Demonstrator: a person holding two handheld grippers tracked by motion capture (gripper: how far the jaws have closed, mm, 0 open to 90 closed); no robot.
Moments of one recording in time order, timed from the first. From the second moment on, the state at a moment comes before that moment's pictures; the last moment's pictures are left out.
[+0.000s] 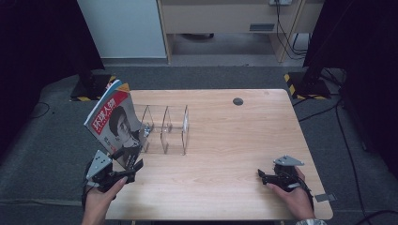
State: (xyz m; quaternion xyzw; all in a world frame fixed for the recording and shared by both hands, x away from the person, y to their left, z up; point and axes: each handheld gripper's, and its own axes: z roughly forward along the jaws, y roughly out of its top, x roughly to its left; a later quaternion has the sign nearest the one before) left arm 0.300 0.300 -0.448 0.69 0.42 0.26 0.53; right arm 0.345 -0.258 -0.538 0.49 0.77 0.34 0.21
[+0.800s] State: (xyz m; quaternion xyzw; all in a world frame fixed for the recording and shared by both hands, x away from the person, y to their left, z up) left arm 0.329 0.250 -0.455 0.73 0.39 0.22 0.52; right arm 0.345 -0.258 -0.538 0.49 0.77 0.34 0.21
